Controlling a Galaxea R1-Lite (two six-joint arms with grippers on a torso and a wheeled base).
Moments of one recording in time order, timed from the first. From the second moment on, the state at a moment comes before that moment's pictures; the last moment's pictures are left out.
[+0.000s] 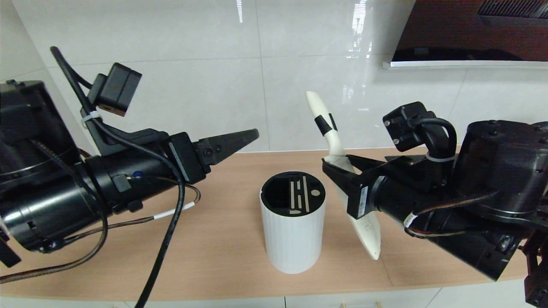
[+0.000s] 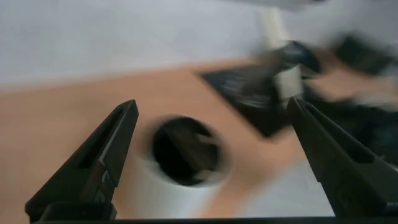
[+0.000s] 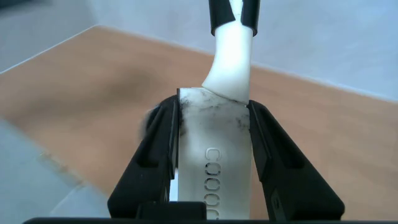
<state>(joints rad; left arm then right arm) -0.52 1.43 -0.76 -0.66 -0.25 -0.44 0.87 1.61 -0.79 -0.79 -0.29 0.04</state>
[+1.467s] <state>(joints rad) -0.64 1.70 -0.69 -1.09 -0.33 -0.53 1.04 1.68 -0.76 -0.82 -0.29 0.09</state>
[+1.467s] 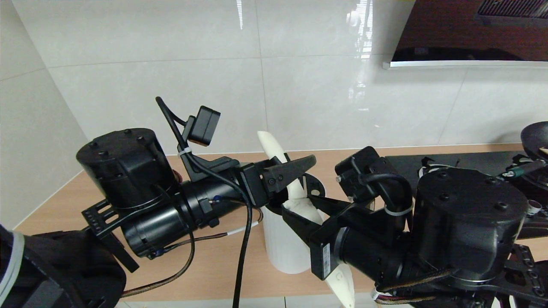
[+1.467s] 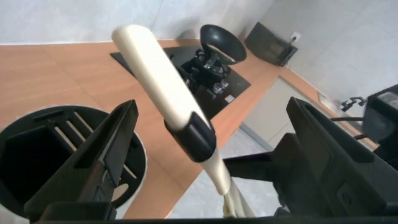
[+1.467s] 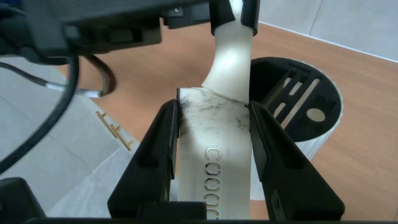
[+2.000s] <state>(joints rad) -0.64 1.70 -0.69 -1.09 -0.31 -0.53 1.05 1.68 -0.75 -0.81 -0.29 0.08</state>
